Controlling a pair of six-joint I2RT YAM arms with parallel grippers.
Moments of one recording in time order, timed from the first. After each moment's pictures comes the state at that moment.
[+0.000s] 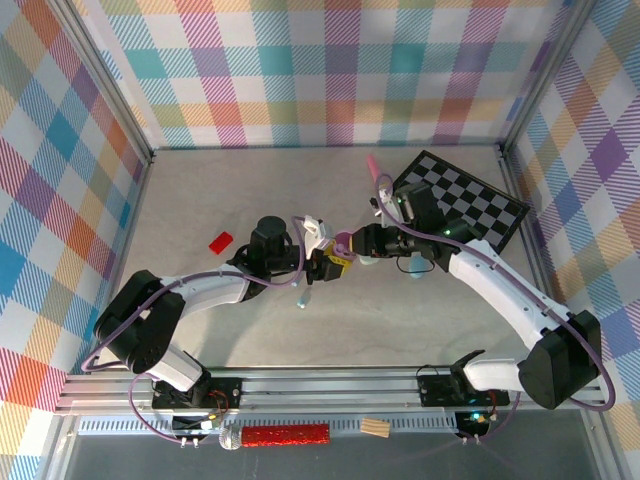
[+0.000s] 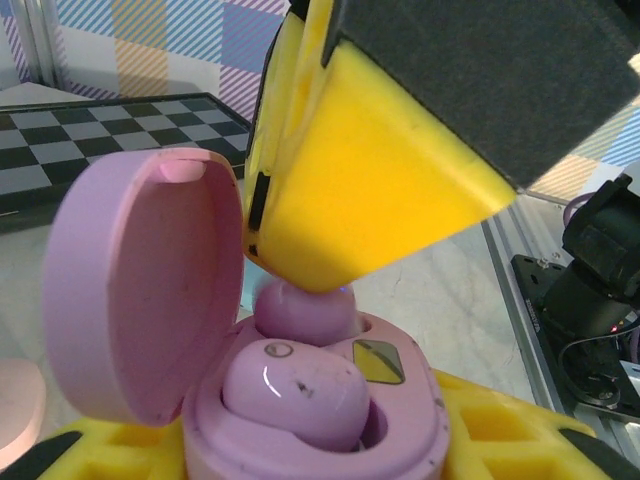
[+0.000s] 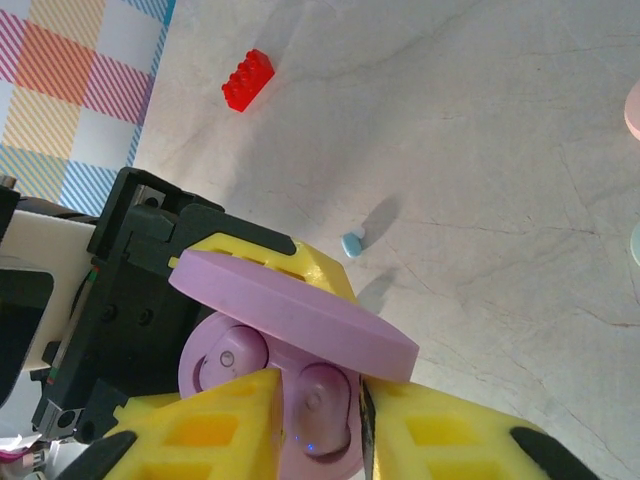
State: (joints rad) left arm -0.65 1.53 0.73 0.55 0.77 0.00; right arm 0.53 1.29 1.09 -0.60 -0.50 0.48
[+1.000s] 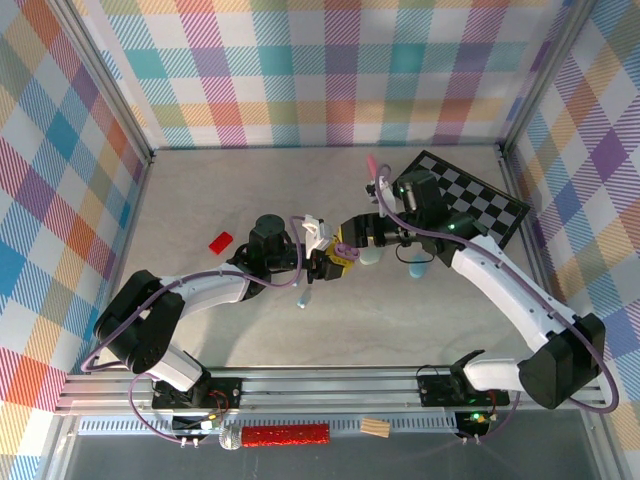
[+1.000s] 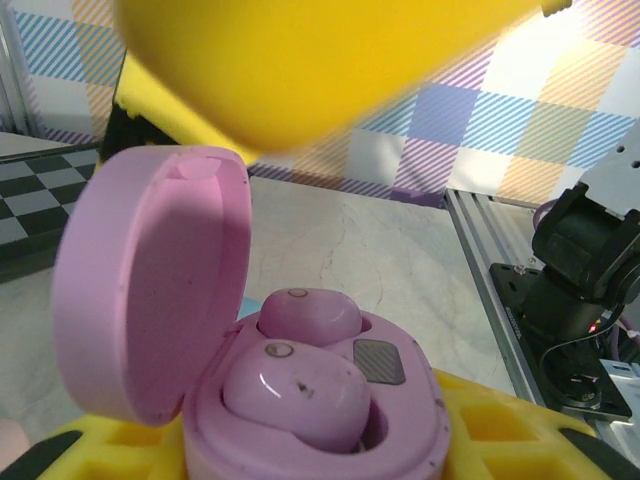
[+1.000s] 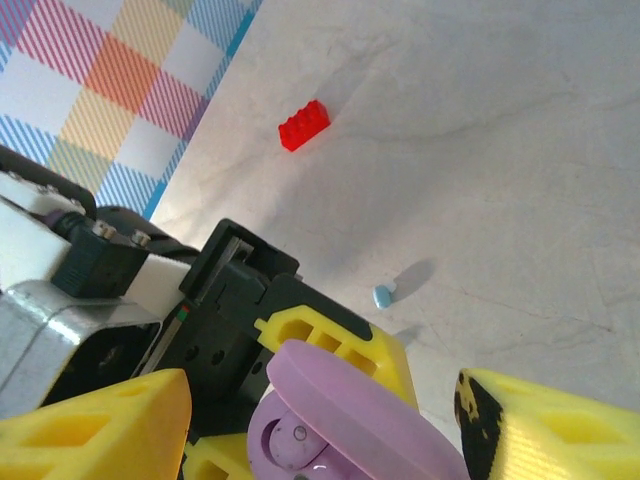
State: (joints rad) left arm -0.65 1.53 0.74 0.61 0.83 0.02; right arm 0.54 1.29 1.18 -0.58 -0.54 0.36
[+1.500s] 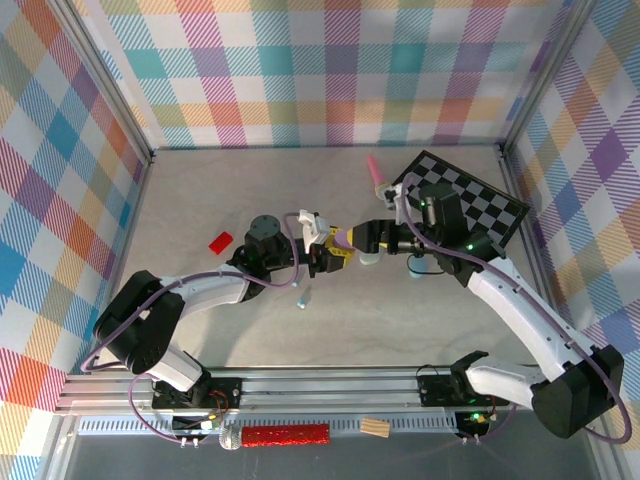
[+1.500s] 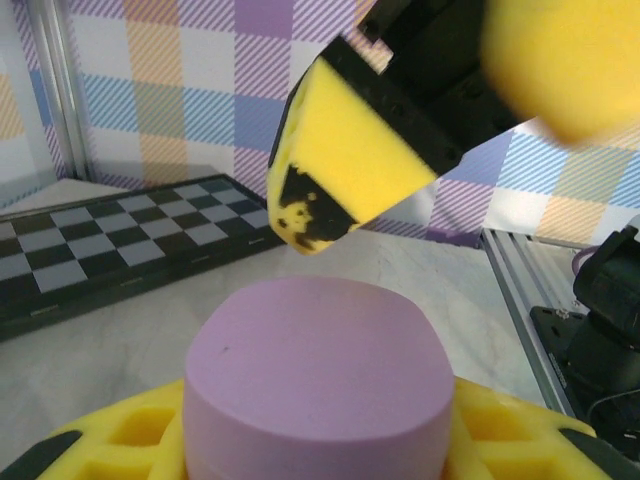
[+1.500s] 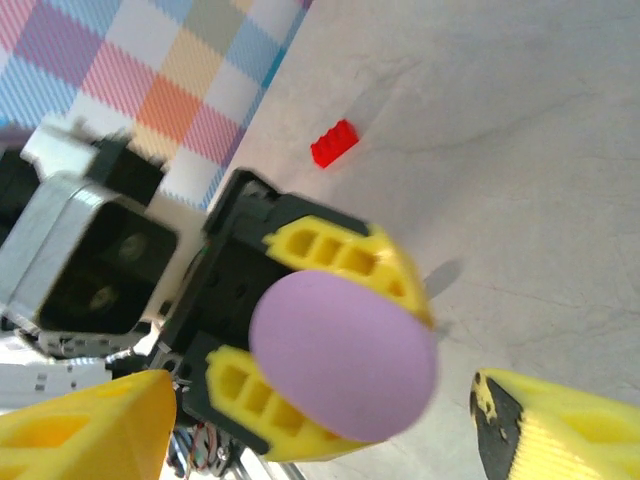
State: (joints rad) left arm -0.65 1.53 0.73 0.75 0.75 -0.03; right arm 0.47 1.12 1.03 -0.46 -0.60 0.52
